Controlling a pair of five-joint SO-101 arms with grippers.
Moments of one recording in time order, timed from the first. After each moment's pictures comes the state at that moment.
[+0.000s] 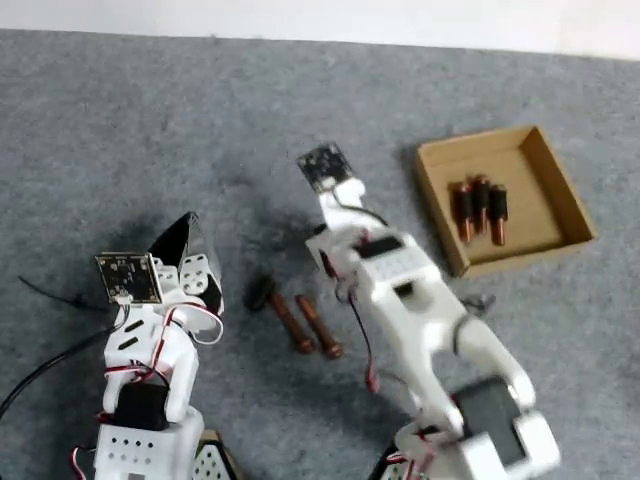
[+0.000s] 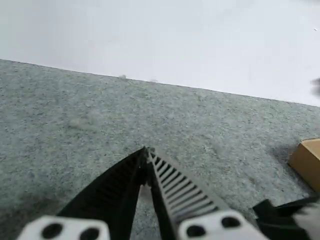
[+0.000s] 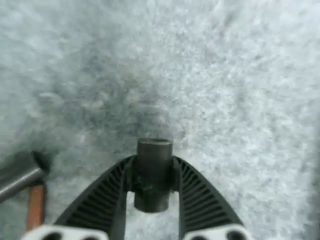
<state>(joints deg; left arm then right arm) 0.0 -103.7 96.0 26.3 14.8 -29.0 -14.2 47.0 23.2 11.6</state>
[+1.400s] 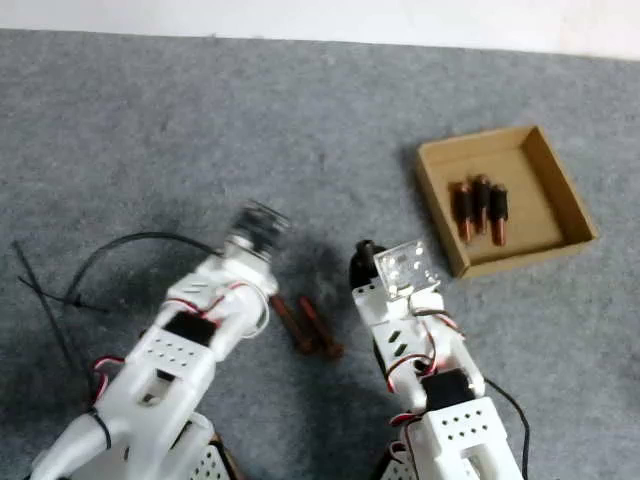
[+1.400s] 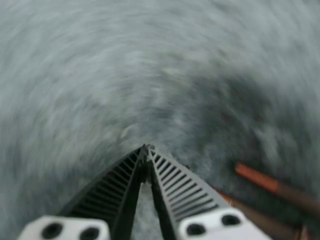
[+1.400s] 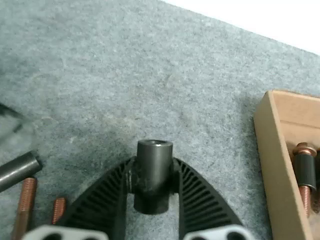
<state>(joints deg) 15.0 -42.5 76.2 20.1 -9.7 -22.4 -75.3 91.1 14.7 11.6</state>
